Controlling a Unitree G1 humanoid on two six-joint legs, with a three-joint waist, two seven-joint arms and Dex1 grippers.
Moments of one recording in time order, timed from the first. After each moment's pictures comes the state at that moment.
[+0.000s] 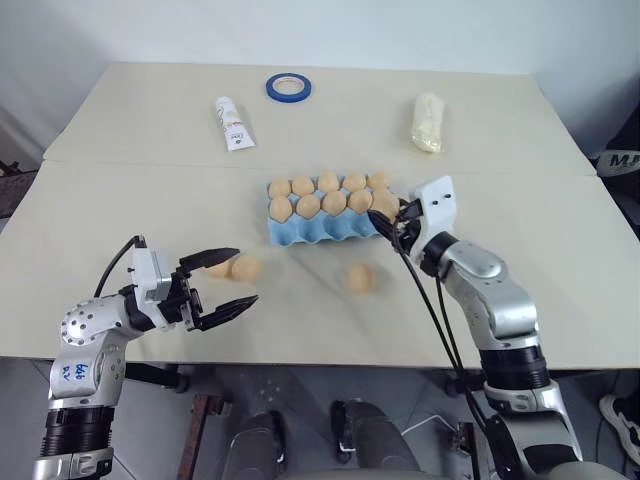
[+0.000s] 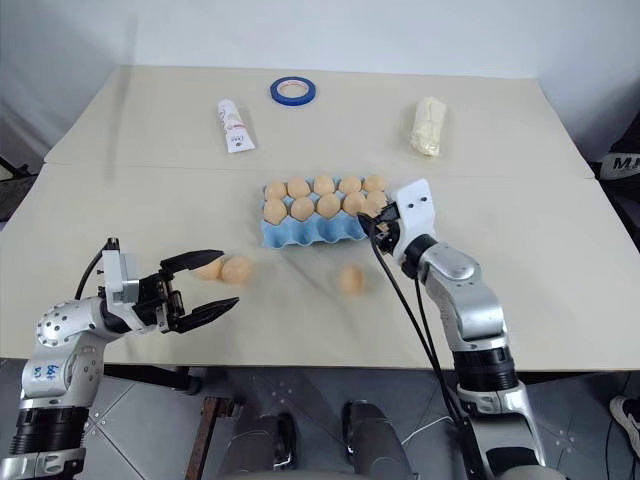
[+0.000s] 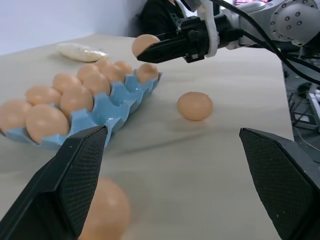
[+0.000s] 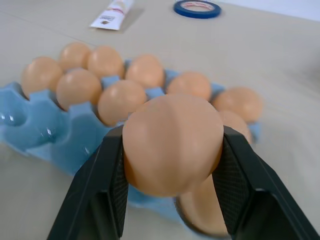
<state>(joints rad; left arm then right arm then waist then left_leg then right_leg) -0.11 0.56 0.24 -0.03 -0.53 0.02 -1.12 -0.54 -0.28 0.05 -0.03 0.23 0.49 0.40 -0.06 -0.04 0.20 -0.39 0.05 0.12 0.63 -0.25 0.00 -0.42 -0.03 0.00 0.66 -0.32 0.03</state>
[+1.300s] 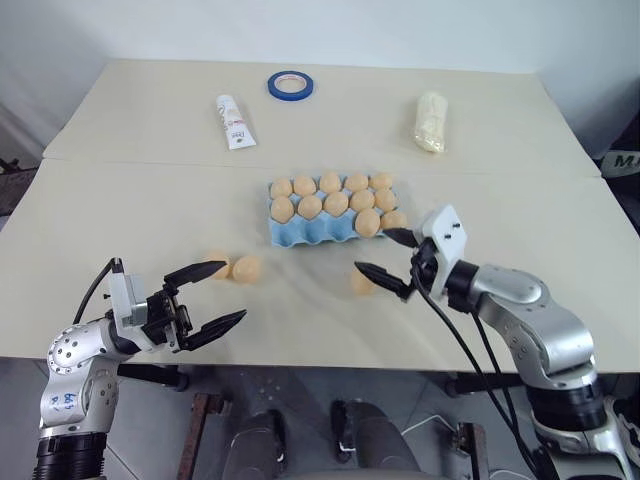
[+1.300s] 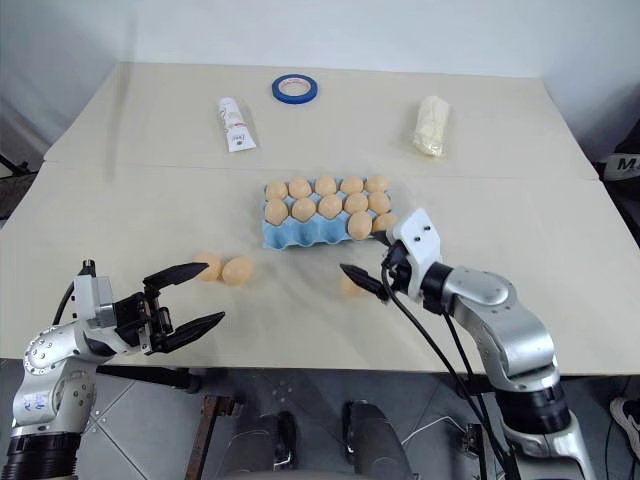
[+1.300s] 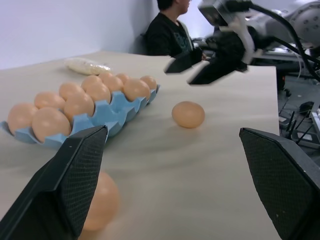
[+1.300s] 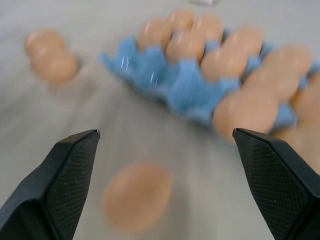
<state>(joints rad) -0.03 0.53 0.28 -0.02 -0.65 -0.07 -1.20 -0.27 -0.54 0.02 -0.46 0.41 0.75 0.64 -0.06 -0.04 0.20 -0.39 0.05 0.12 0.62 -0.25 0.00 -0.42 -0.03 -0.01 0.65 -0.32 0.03</state>
